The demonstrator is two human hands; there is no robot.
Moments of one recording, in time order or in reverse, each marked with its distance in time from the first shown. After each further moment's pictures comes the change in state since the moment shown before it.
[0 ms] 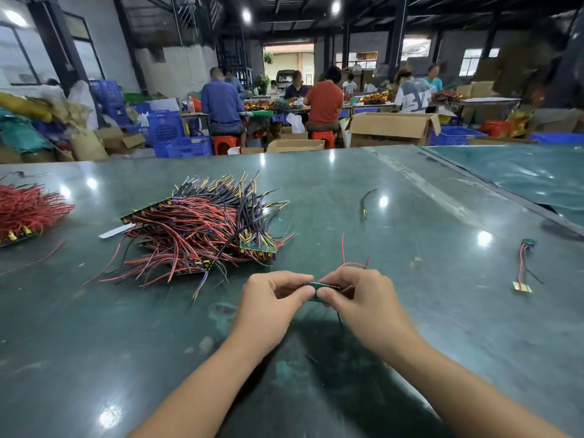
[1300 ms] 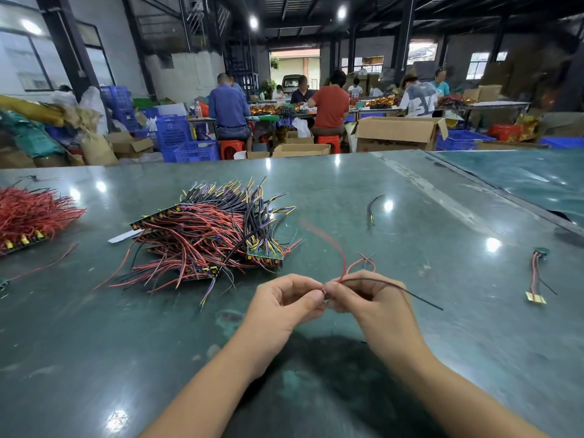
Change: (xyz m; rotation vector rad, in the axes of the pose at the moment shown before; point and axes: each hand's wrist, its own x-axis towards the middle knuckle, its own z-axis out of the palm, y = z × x) left_hand -0.003 0.000 -0.004 -0.348 -0.168 -0.118; right_hand -0.004 -0.006 0.004 0.521 0.070 0.066
